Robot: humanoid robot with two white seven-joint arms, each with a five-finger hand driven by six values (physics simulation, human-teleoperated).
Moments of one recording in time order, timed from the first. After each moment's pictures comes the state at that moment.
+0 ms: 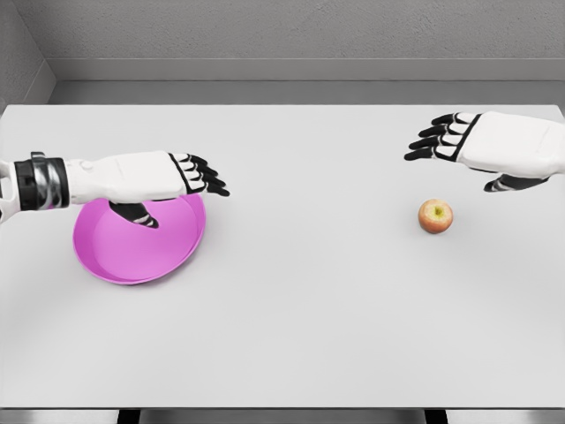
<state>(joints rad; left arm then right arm) -0.66 0.82 -0.65 -1.58 -0.34 -0.61 -0.59 -0.59 -1.06 0.46 -1.72 0.29 -0.61 0.57</state>
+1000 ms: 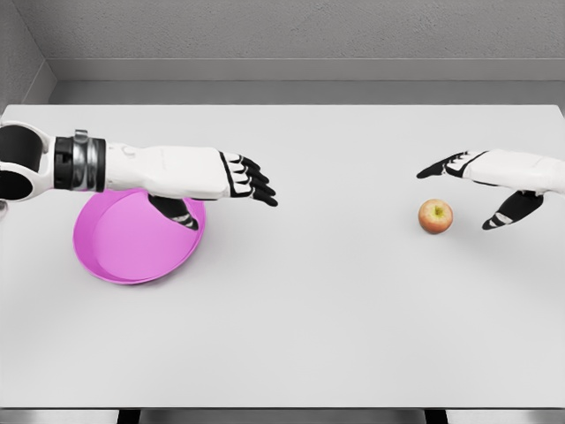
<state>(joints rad) -0.94 0.80 -0.98 -1.60 -0.13 -0.61 -0.56 -0.61 -1.05 0.68 -1.51 0.03 -0.44 0.61</state>
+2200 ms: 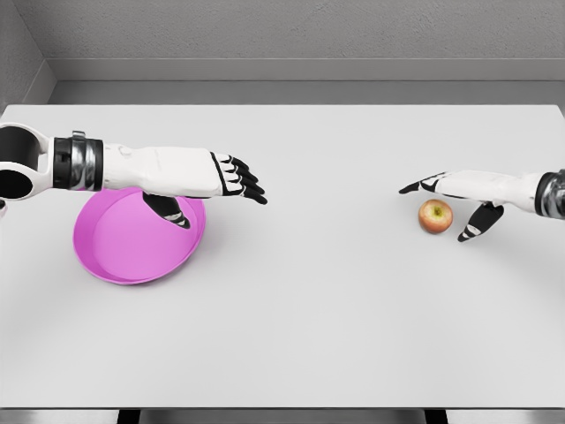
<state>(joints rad) -0.94 0.80 -1.00 -1.56 -0.16 -0.61 -0.56 -0.67 -0.89 0.78 -1.33 0.12 -0.39 0.61</state>
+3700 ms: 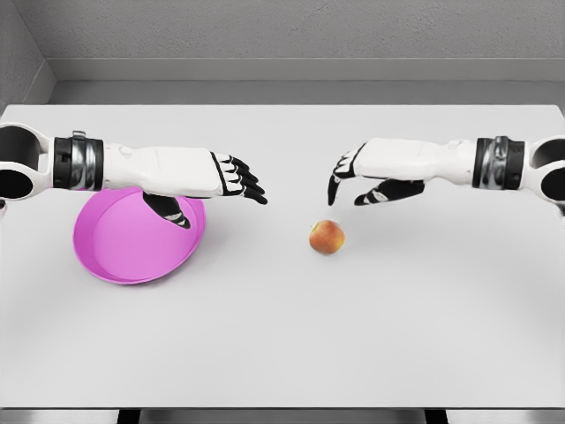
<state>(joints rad) -0.94 0.80 -1.00 -1.56 -0.16 -0.61 -0.56 -0.81 -0.74 0.84 -1.47 -0.01 -0.55 0.61</state>
